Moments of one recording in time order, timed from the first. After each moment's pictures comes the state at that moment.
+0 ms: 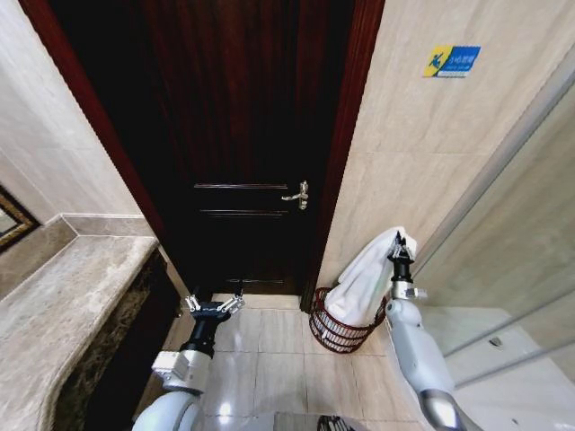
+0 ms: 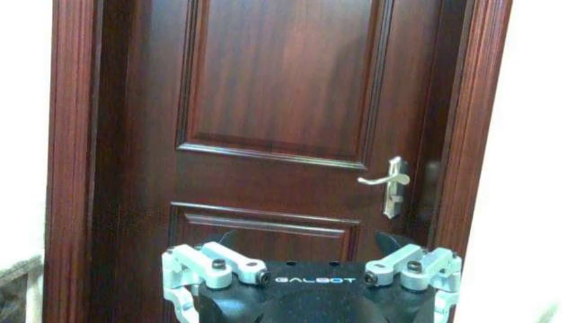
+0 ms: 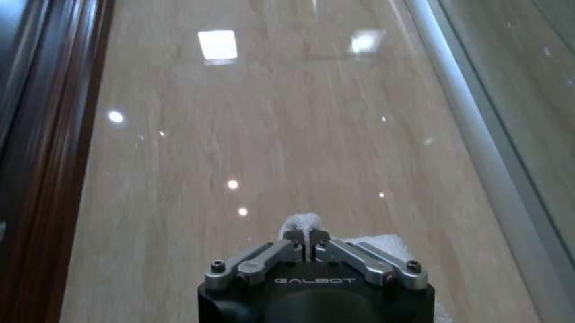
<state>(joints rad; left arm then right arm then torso) 1.87 -1.57 -0.52 -2.42 -0.10 0.03 0.05 -0.83 1.32 0.65 0.97 0.53 0.82 -0.33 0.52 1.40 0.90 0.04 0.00</state>
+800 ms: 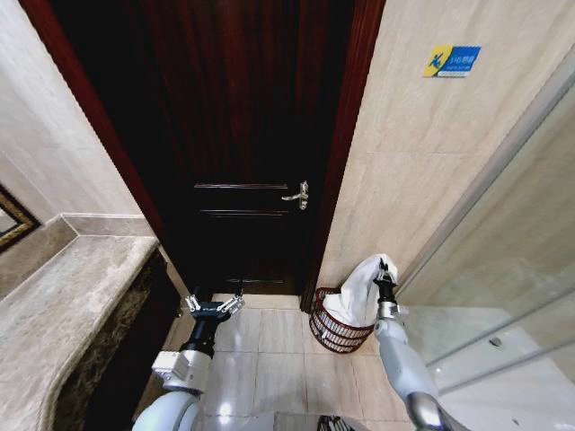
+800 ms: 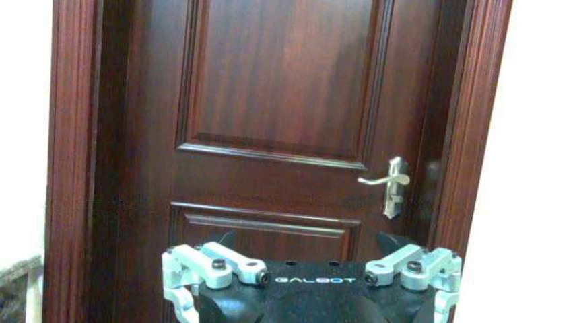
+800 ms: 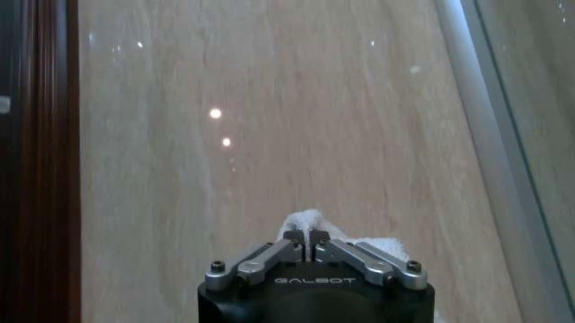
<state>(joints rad) 1.87 -1.57 -0.52 -2.42 -0.10 0.03 0.05 -0.83 1.38 0.65 0.74 0.45 0.82 -0.30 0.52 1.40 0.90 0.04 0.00</state>
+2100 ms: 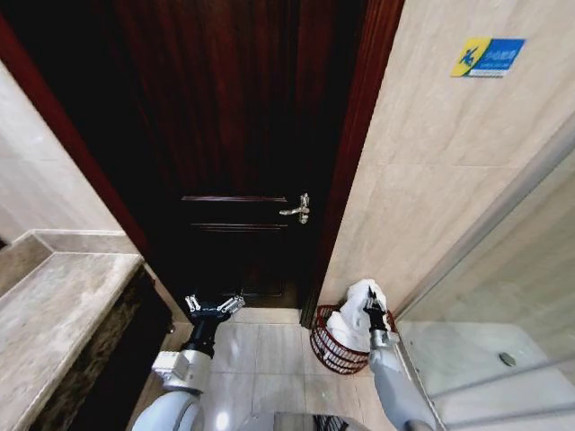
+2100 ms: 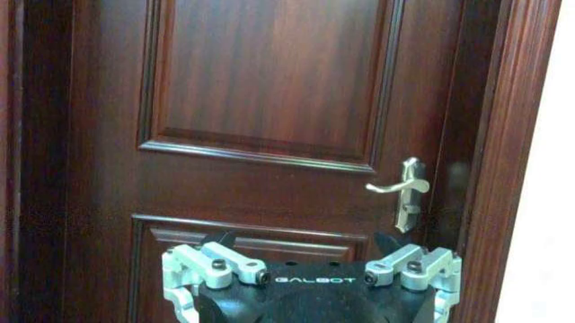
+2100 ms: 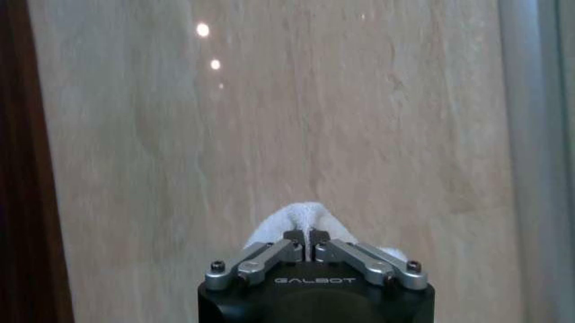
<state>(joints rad) 1.87 -1.57 -0.52 -2.42 -0.10 0.03 0.05 -0.97 1.41 0.65 0.67 0.35 0.81 -0.27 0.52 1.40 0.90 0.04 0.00</state>
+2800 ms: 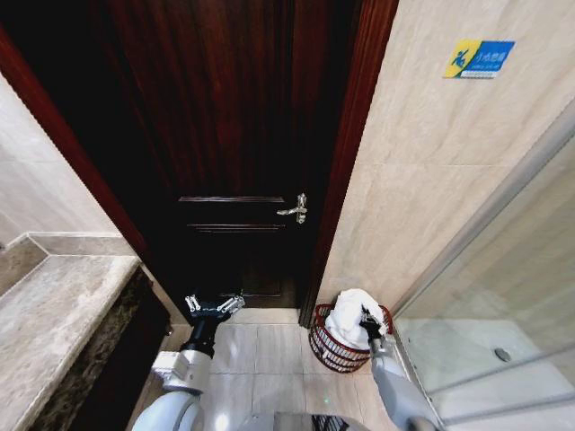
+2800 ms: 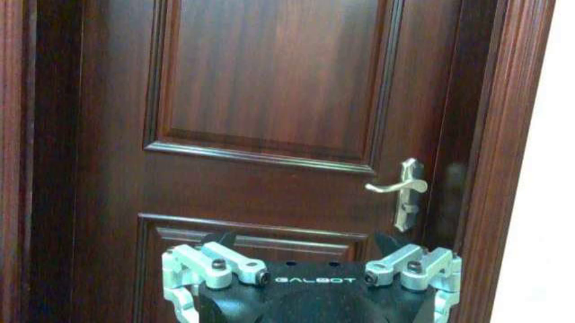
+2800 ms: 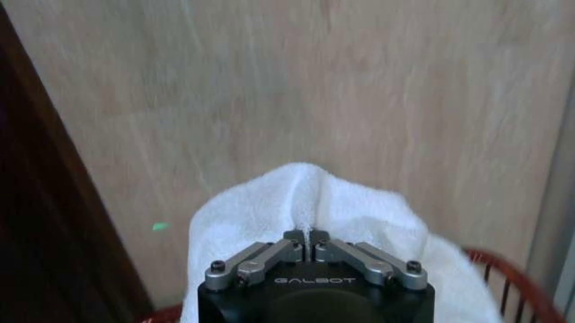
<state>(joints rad) 1.87 -1.57 -0.52 -2.42 -0.10 0.03 0.05 -0.81 1.38 0.65 0.42 0.30 0.47 -0.34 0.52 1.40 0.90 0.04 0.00</state>
